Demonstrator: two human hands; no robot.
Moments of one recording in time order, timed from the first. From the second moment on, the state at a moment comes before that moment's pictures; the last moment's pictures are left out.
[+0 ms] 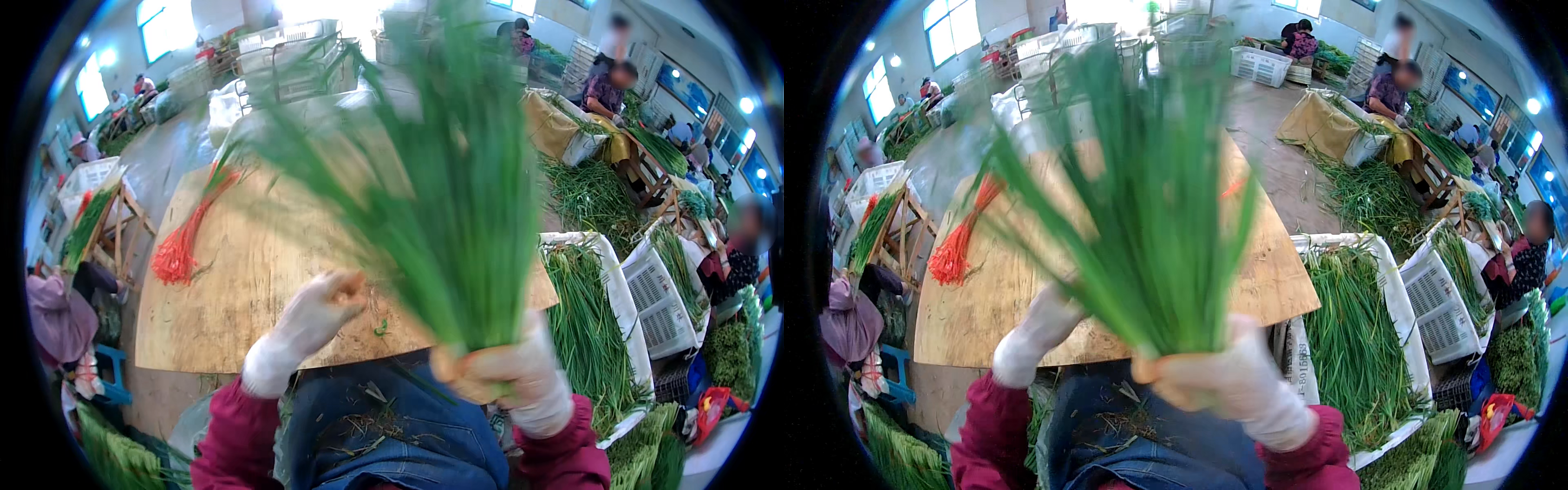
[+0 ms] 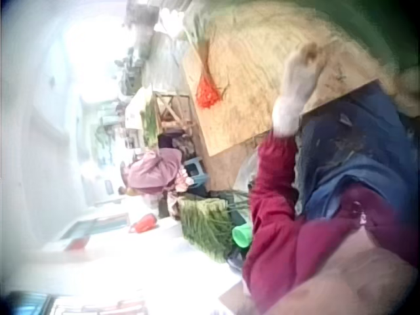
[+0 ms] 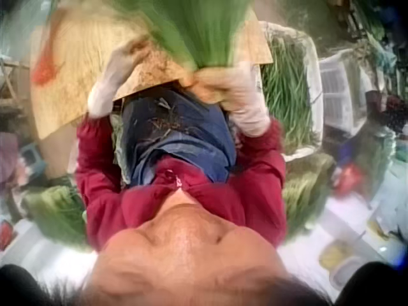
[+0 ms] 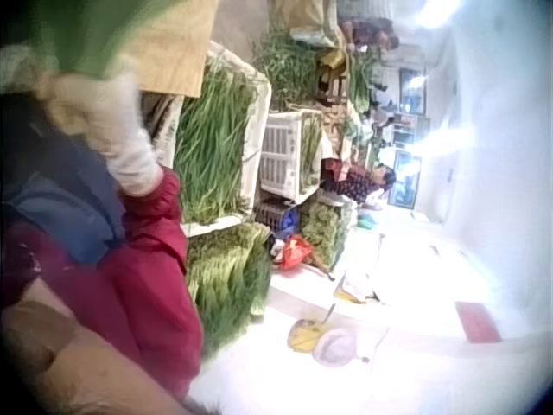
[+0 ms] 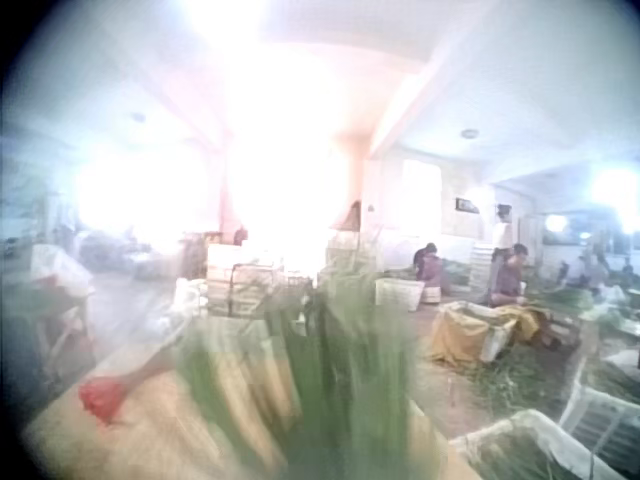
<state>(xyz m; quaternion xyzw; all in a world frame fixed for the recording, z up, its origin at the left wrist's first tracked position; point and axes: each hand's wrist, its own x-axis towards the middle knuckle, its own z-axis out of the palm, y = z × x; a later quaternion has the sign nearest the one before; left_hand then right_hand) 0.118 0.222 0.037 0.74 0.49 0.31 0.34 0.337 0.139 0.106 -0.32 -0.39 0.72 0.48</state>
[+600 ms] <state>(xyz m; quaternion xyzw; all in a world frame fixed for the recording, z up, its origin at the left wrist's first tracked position) 0.117 0.328 -0.032 0.73 0.56 0.39 0.02 0.441 0.149 0.010 -0.70 -0.41 0.50 0.30</state>
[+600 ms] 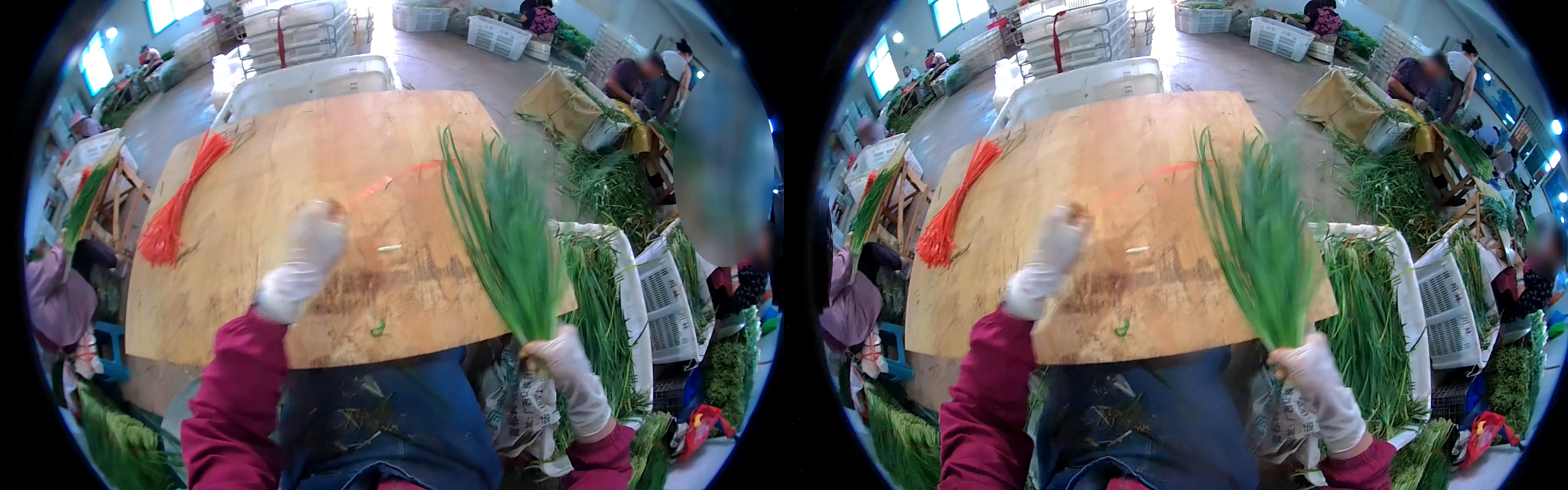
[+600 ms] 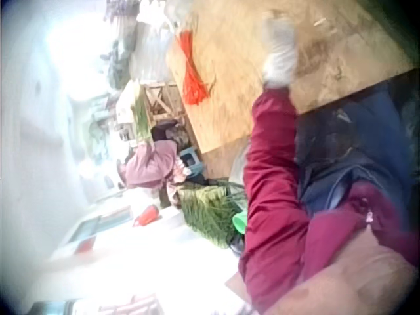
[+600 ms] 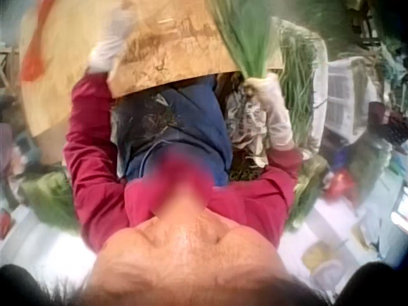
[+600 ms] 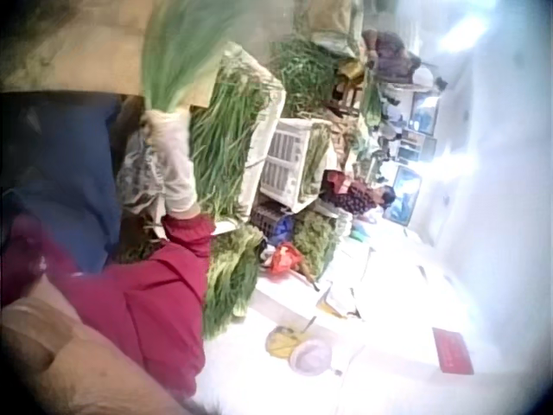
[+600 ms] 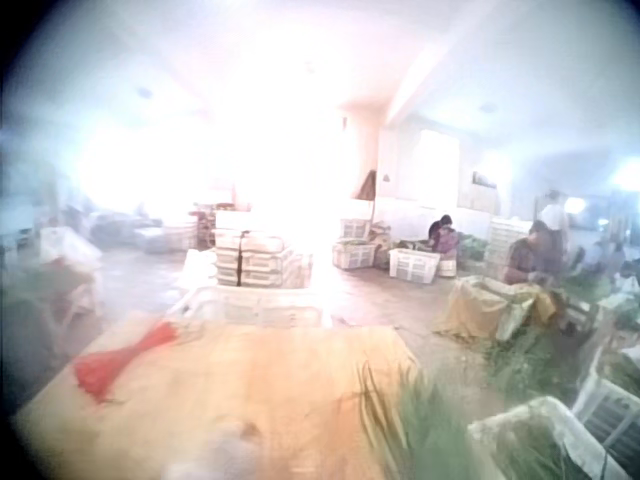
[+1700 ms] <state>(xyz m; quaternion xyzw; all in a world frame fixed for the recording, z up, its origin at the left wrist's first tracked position) 0.184 0.302 0.045 0.77 0.45 0.43 0.11 0.551 0.047 0.050 -0.35 -0.17 0.49 0.78</state>
